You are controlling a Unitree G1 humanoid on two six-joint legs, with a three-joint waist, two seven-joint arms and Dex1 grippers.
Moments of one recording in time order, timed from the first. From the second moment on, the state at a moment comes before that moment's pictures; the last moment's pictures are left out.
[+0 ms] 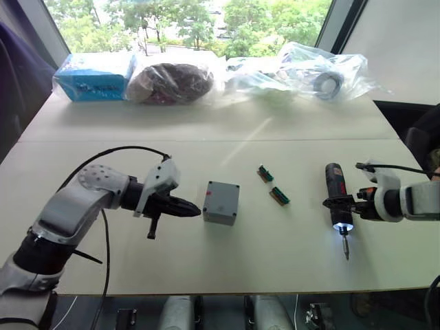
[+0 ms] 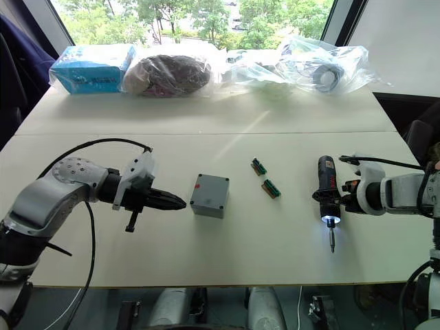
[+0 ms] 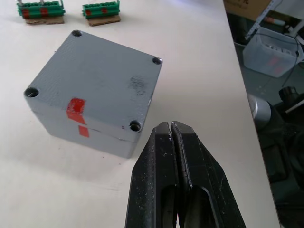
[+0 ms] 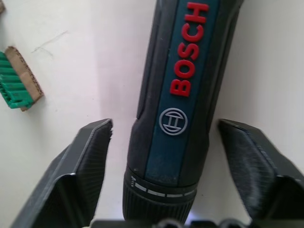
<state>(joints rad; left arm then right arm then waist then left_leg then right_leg) -0.50 0.83 -0.18 -0.26 -0.50 0.69 -1.26 -0.50 -0.99 -0.28 0.15 1.23 1.61 -0.08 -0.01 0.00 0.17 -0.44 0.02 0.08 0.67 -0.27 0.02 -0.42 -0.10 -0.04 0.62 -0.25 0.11</state>
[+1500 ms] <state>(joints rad) -0.64 0.51 -0.30 0.20 -0.18 0.38 -1.10 -0.37 -0.68 0.18 -0.61 0.81 1.13 0.63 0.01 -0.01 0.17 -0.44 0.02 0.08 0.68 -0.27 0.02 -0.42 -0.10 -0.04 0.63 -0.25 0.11</state>
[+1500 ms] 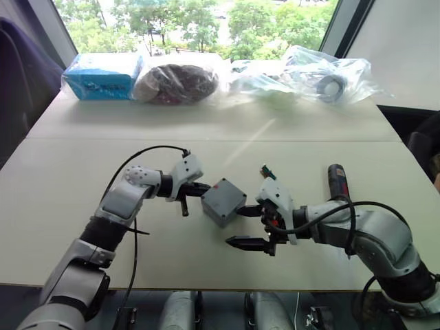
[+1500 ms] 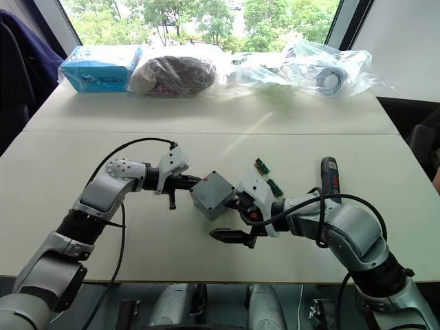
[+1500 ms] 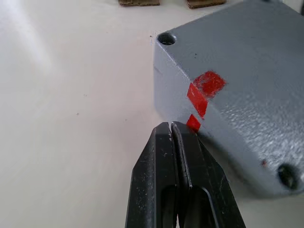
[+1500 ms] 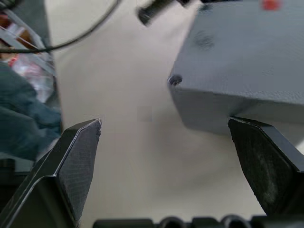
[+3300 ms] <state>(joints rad) -0.51 0.58 -0.26 0.03 -0.18 0.45 -1.08 -0.36 -0.72 0.28 -0.51 0.44 0.91 0.79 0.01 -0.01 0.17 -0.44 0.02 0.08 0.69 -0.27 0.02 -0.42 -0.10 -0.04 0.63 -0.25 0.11</state>
